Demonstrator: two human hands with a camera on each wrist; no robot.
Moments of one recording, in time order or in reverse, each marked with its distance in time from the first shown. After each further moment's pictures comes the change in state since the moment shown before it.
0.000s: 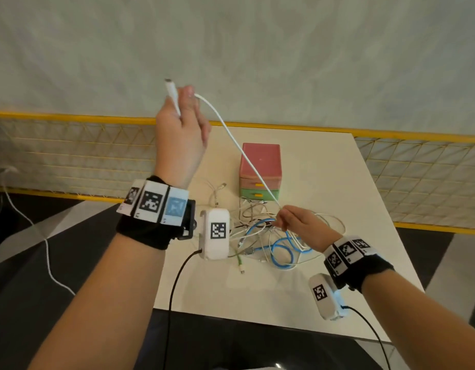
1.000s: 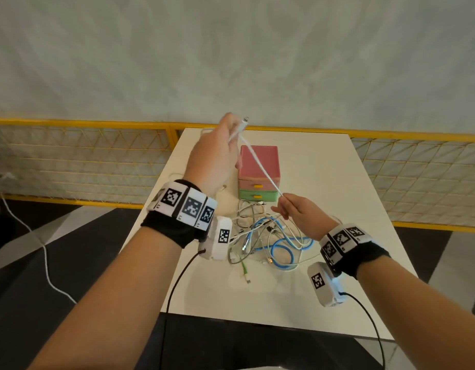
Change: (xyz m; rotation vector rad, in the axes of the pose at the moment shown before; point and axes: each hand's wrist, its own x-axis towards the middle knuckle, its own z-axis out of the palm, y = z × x) left_hand -0.011 -0.025 0.022 0.574 -0.414 0.137; right_hand 0.012 -0.017 -0.007 -0.127 0.088 -0.017
